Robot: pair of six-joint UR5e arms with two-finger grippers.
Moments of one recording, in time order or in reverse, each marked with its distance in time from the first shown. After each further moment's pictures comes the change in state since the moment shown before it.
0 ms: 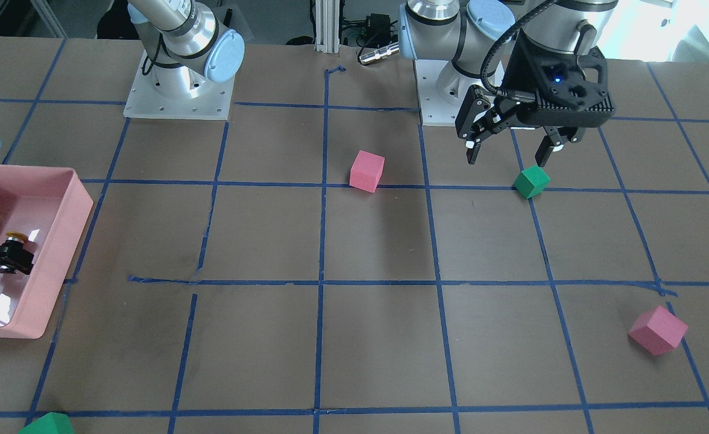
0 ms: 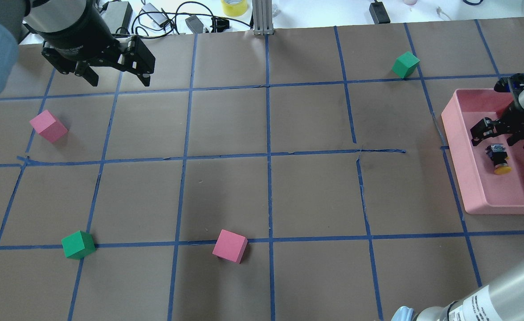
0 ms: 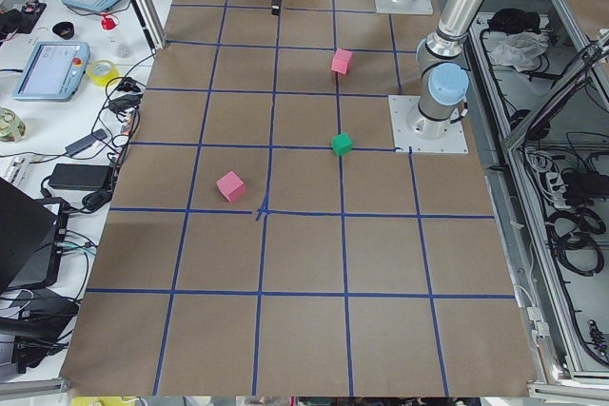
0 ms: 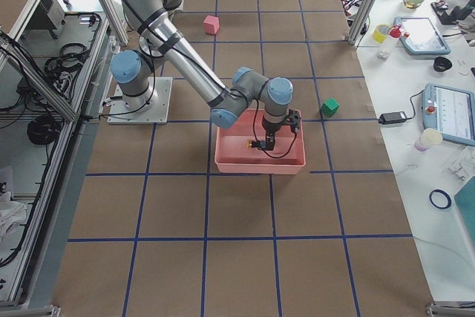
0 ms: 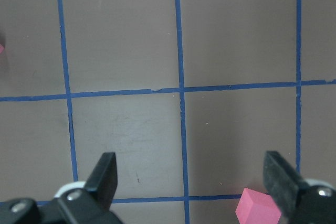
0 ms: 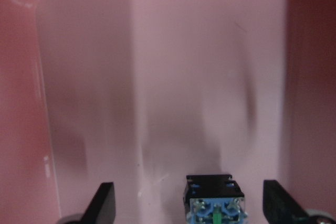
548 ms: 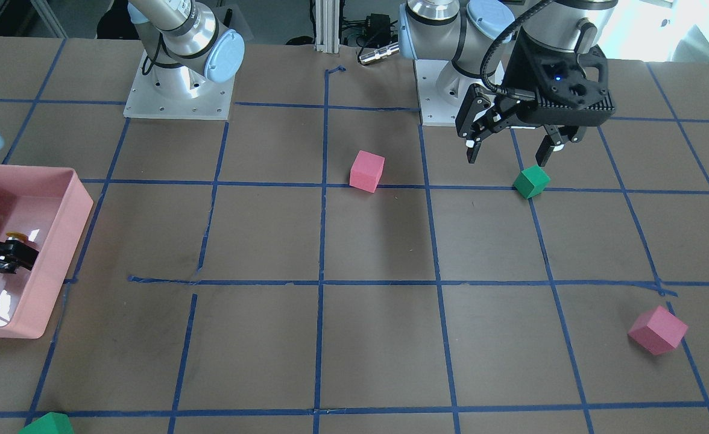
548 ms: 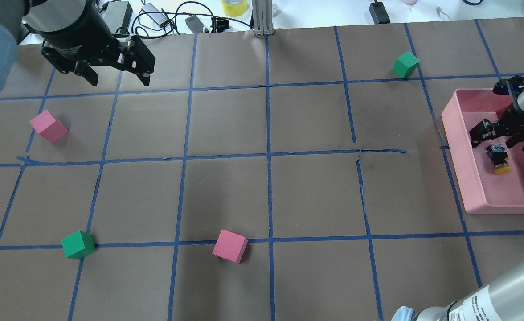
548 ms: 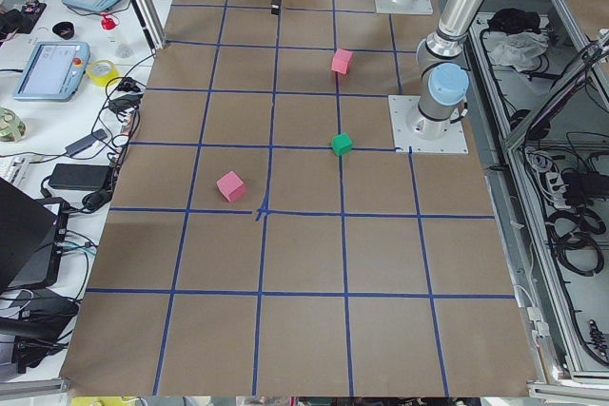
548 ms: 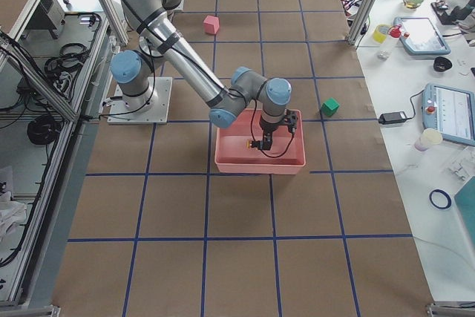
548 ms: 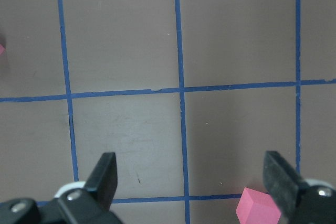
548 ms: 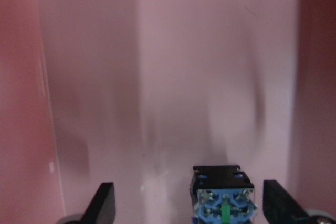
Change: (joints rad) left arm 0.000 0.000 0.002 -0.001 -0.001 0.010; right arm -0.002 -0.003 0.016 0.007 -0.001 -0.001
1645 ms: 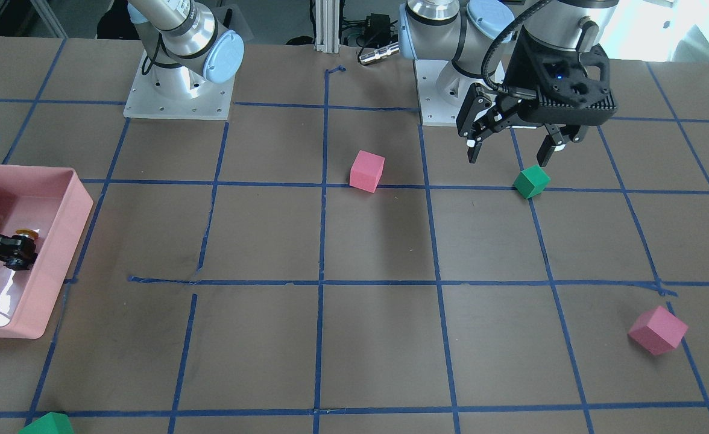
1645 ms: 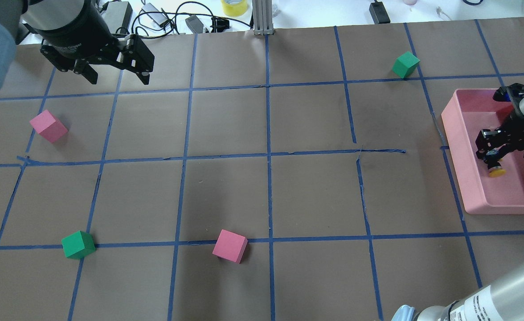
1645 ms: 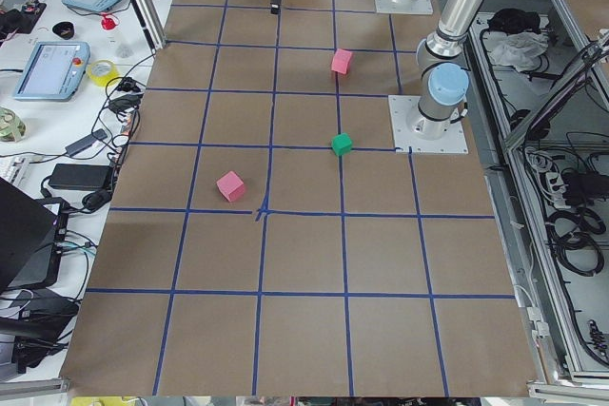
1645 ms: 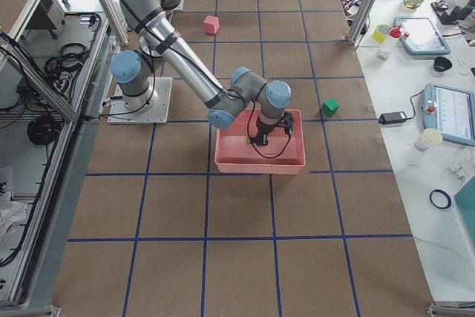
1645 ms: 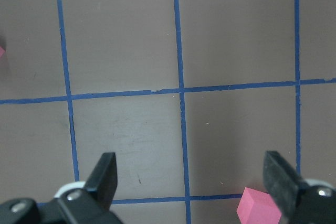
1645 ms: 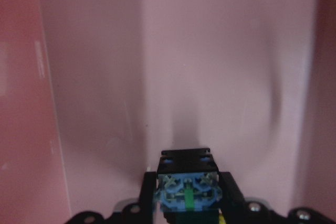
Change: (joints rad) left arm 0.002 0.000 0.003 0.001 -0.001 0.003; right arm -0.014 -0.006 -0.007 0.076 -0.002 -0.029
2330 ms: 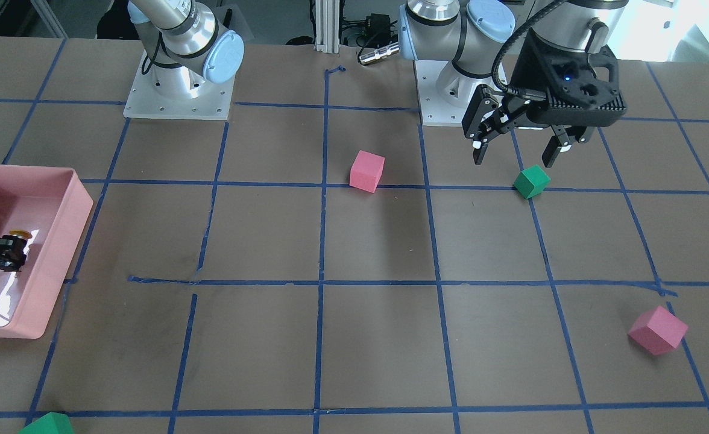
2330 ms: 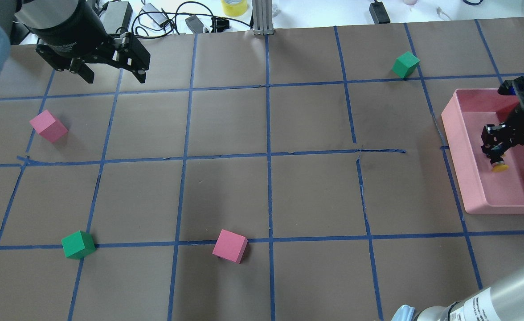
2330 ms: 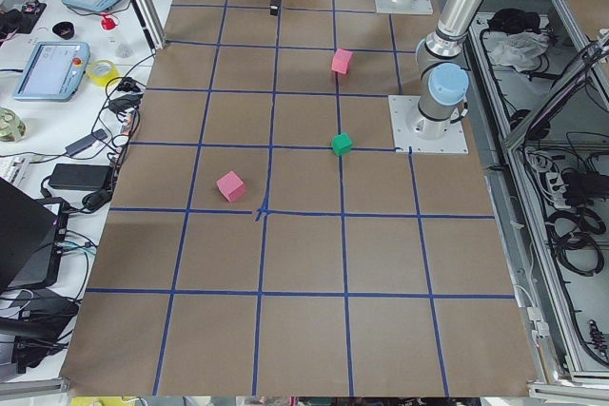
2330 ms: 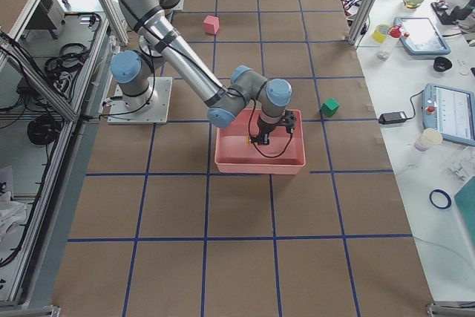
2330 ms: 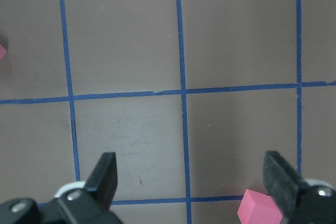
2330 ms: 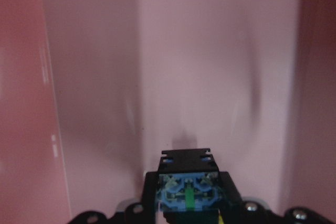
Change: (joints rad) left arm 0.017 0.000 0.001 0.000 -0.006 0.002; right arm 0.000 -0.026 -0.017 0.001 0.008 0.006
